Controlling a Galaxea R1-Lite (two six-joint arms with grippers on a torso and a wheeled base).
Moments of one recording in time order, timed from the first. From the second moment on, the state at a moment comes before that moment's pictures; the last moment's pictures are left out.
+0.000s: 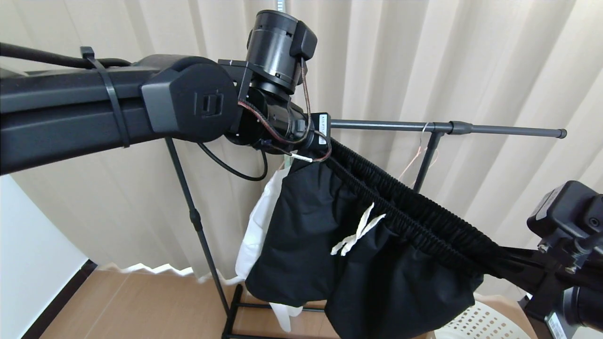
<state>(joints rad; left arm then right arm) -0.70 2.06 -2.00 0.40 0.25 -0.28 0.91 1.17 -0.77 0.20 -0.51 -0.13</state>
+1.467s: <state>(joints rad) -0.67 2.11 -2.00 0.20 0.22 -0.39 1.11 1.29 -0.58 -0.41 -0.29 -0.01</state>
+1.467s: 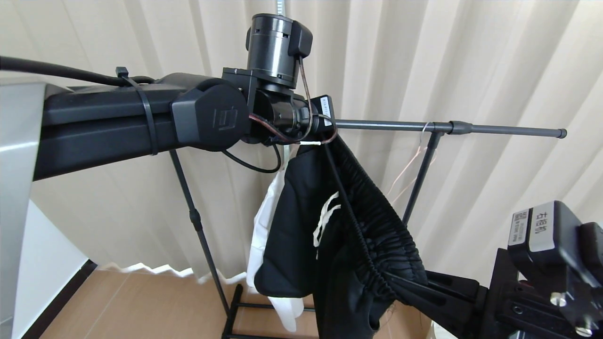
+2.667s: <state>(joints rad) -0.82 1.58 -1.23 0.55 0.23 -0.26 0.71 1.62 -0.95 -0.42 -0.51 -0.18</state>
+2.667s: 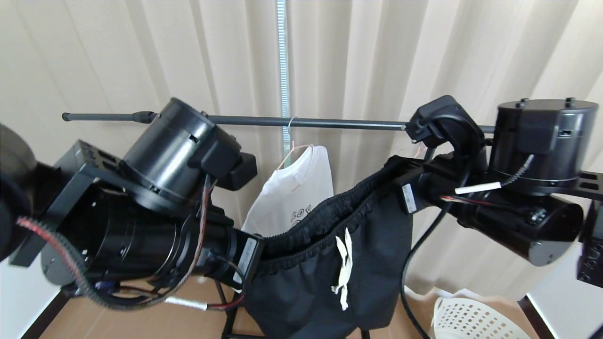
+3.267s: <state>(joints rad) -1.01 1.69 -1.19 0.30 0.11 -0.48 0.76 1.89 -1.28 -0.42 -0.54 -0.01</state>
